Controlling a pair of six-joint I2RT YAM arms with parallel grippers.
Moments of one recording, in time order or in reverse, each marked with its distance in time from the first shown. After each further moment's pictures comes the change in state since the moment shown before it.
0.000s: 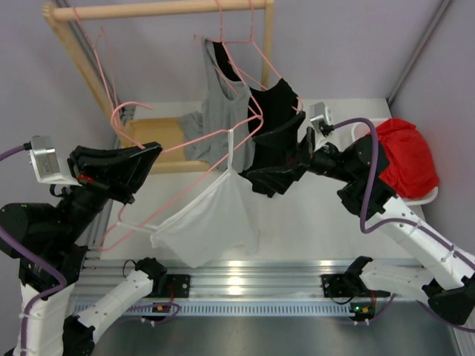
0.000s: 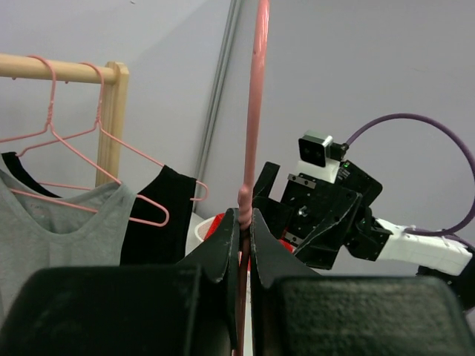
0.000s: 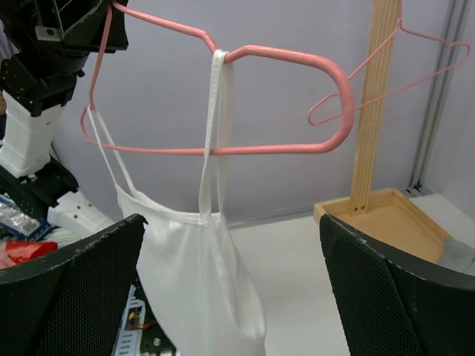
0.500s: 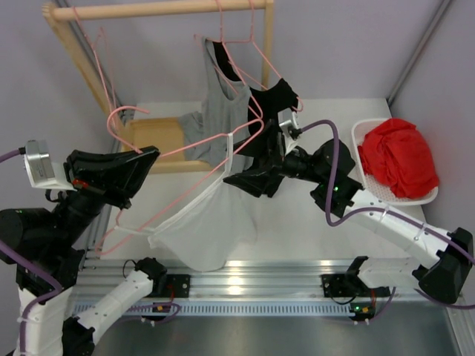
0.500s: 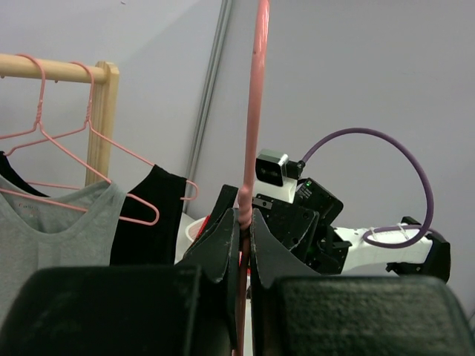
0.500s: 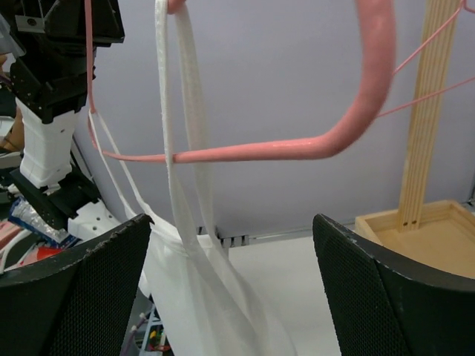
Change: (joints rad) left arm 0.000 -0.021 0.001 -0.006 0.022 -0.028; right arm 0.119 0.165 -0.053 0.276 0.045 0.085
